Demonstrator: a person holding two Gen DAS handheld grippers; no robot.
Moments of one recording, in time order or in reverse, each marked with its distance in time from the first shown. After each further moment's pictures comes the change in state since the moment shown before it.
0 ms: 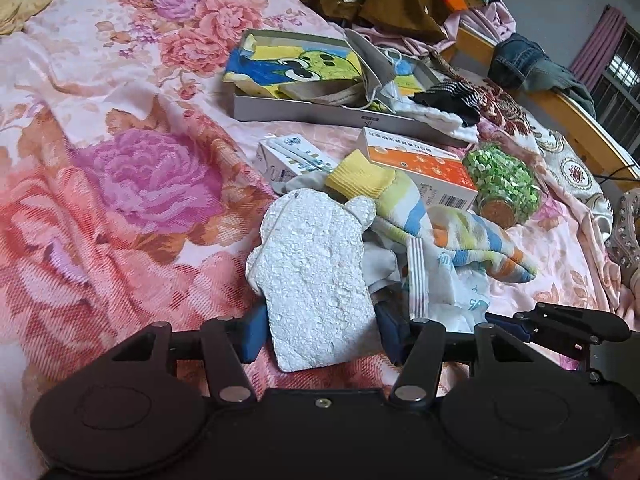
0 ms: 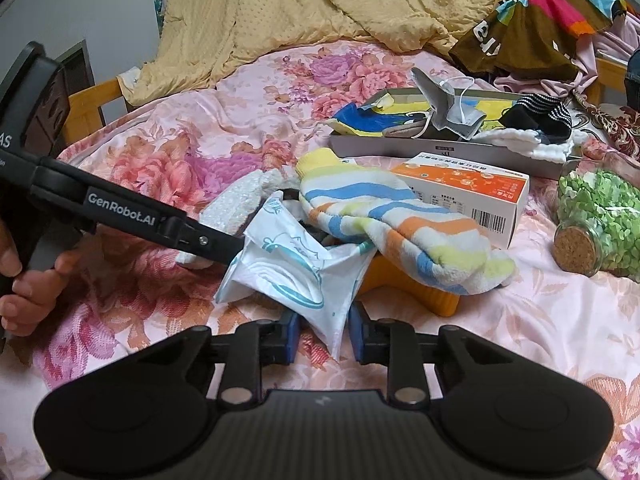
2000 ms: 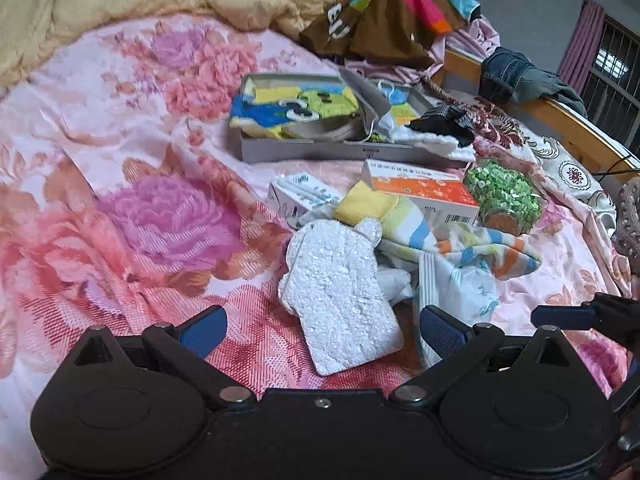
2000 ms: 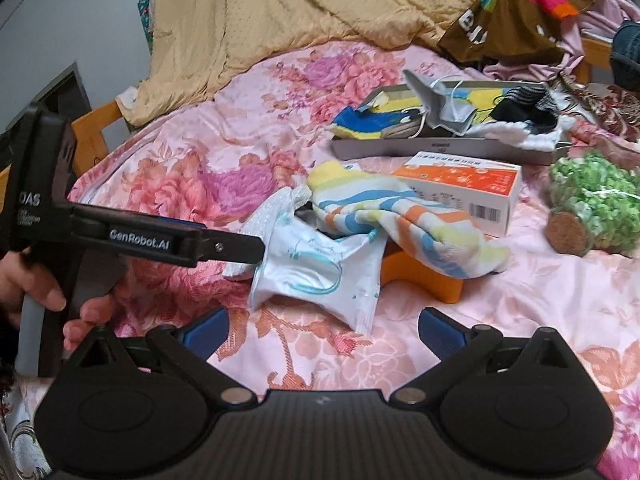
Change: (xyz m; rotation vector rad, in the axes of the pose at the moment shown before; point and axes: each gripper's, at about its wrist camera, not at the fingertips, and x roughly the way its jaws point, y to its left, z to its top) left arm -0.011 0.002 -0.003 0.090 -0.099 0.036; right arm -0.020 0.003 0.011 0.082 0.032 0.025
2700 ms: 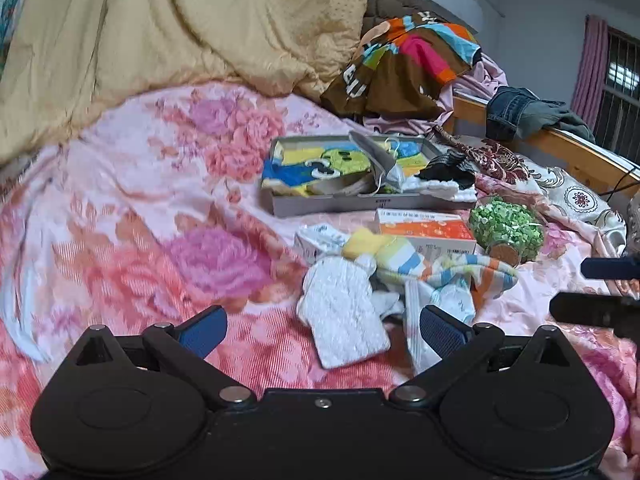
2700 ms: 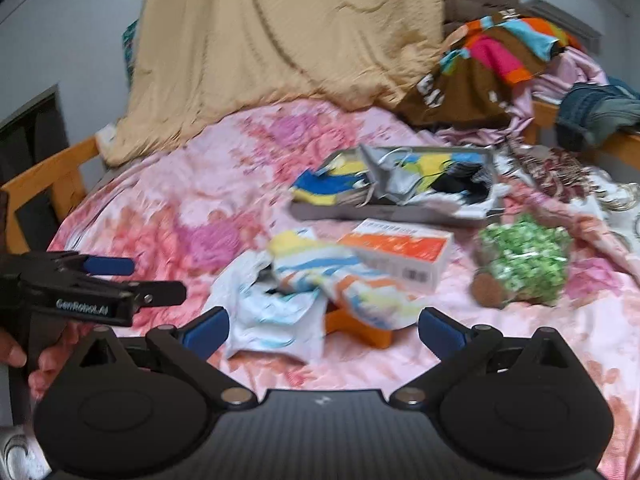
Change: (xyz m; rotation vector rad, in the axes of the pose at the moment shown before) left arm -0.067 -0.028 -0.022 0.037 -0.181 0.134; right arm -0.063 0.005 0.010 -0.032 -0.137 -0.125
